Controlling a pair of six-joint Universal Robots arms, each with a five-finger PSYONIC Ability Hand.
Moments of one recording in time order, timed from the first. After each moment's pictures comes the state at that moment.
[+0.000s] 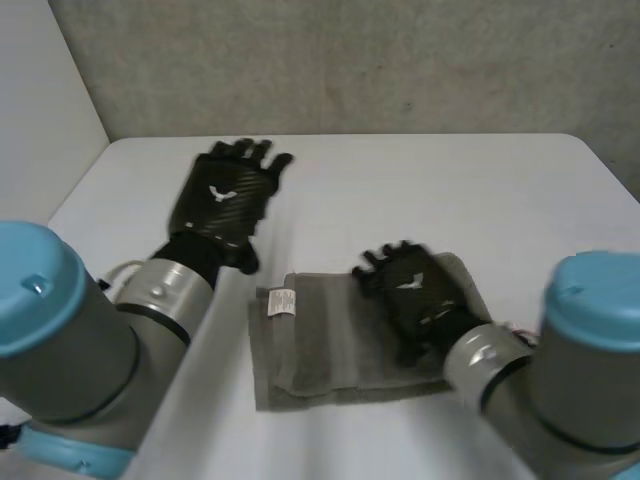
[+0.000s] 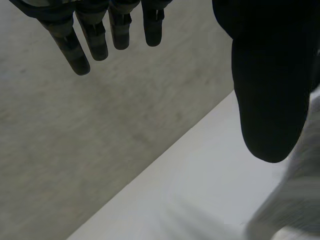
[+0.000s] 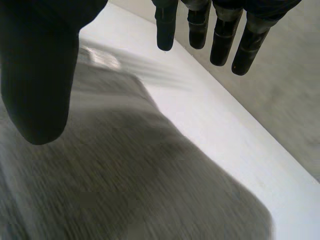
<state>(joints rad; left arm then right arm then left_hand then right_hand) 4.10 -1.76 -1.73 3.54 -1.59 3.45 2.15 -1.30 1.79 -0.19 1.40 2.69 0.17 0.17 0.17 0.17 0.02 0.21 0.23 0.22 0.23 0.07</state>
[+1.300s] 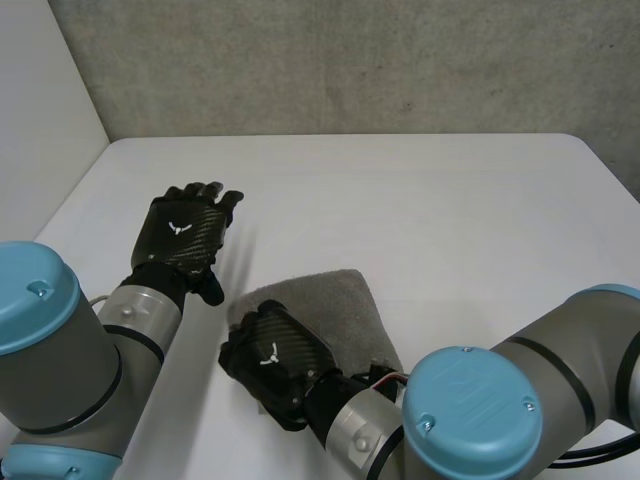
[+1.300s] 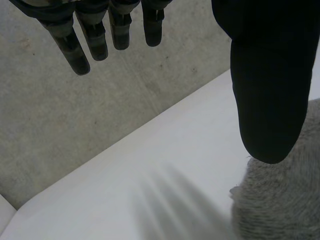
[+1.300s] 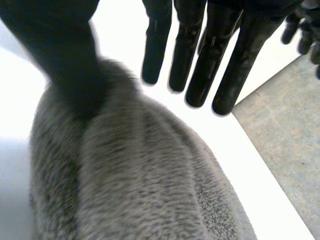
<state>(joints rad) 4.19 -1.76 -1.83 3.51 -1.67 3.37 2.47 -1.11 1.69 -0.38 1.32 2.54 0.17 0.17 0.17 0.17 0.02 0.57 0.68 0.68 0.70 0.54</state>
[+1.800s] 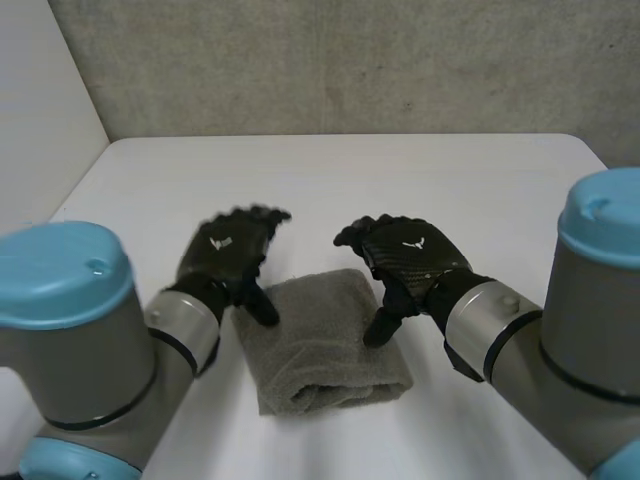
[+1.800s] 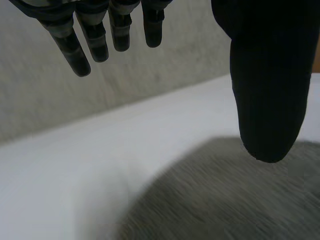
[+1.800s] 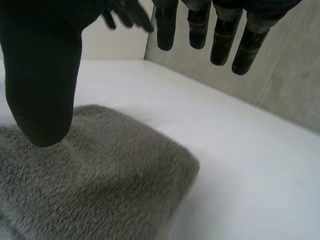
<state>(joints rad) 4.07 -1.85 -1.68 3.29 -1.67 3.05 2.17 -1.33 1.57 0.09 1.39 3.09 0.19 0.19 0.19 0.19 0.02 0.21 0.23 0.21 0.23 0.07</state>
